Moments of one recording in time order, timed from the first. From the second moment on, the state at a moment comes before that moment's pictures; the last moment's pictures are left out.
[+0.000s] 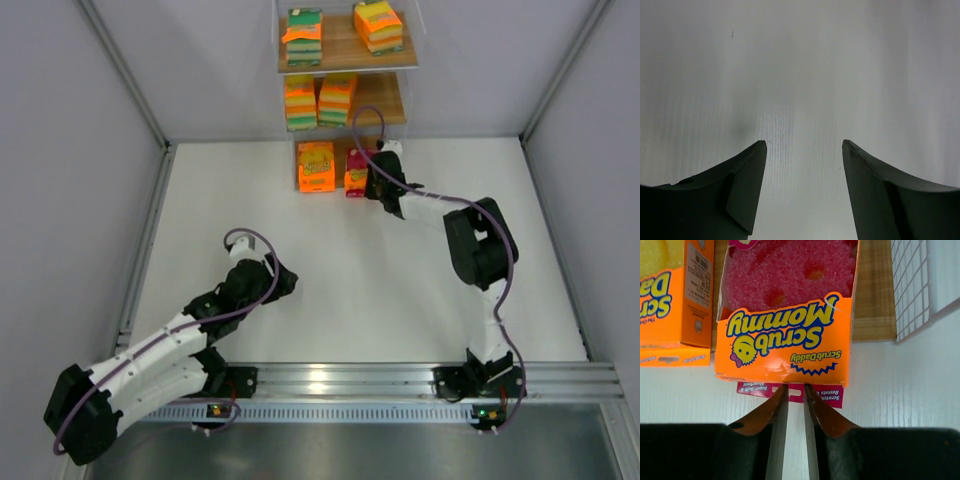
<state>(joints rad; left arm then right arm) -0.70 0.82 0.40 -0.19 -0.27 -0.91 0.46 2.09 1.42 0.07 0.21 0.40</state>
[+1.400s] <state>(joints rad) -0.65 0.77 0.42 -0.24 -0.28 -0.84 0.49 1.95 1.21 0.13 0.21 0.36</state>
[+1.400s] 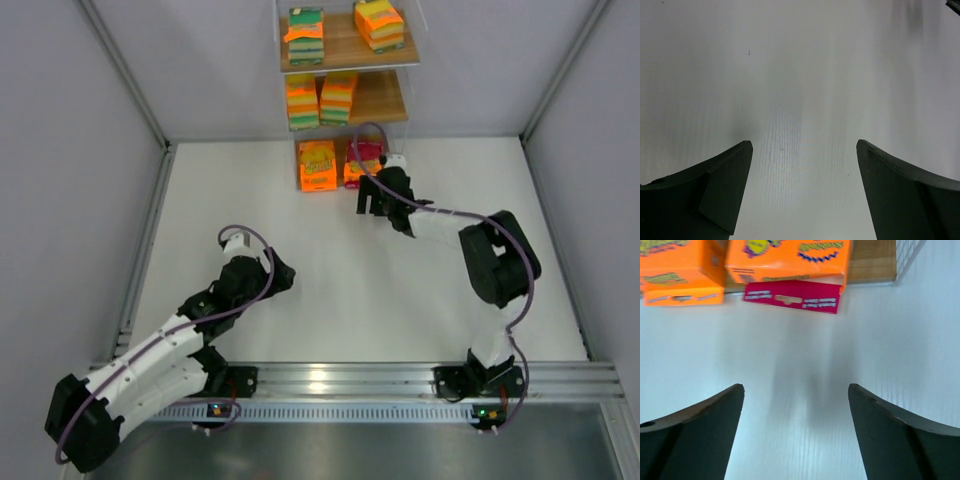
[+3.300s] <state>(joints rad) -0.32 0.60 0.64 -0.32 -0.08 -0.39 0.59 0.49 0.35 -0.09 0.28 0.43</state>
